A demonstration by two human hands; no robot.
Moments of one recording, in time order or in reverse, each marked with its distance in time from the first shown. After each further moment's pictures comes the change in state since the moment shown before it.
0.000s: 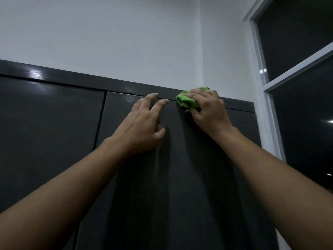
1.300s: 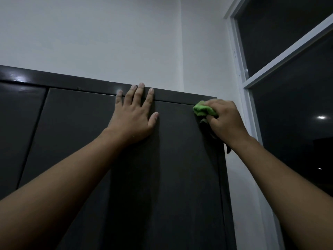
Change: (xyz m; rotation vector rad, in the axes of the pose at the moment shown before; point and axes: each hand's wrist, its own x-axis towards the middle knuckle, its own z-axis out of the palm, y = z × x) left_hand 0.067 0.061 0.072 0.427 -0.011 -0.074; right_hand -0.052 0.149 -0.059 0.020 0.035 0.069
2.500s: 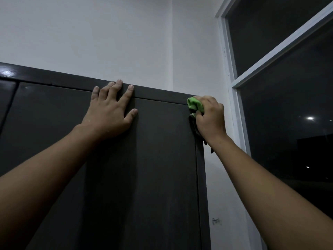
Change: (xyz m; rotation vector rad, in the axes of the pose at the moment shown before) left_hand 0.003 0.000 0.001 -0.022 0.029 -0.034; right_hand -0.004 0.019 0.007 -0.011 0.089 0.229
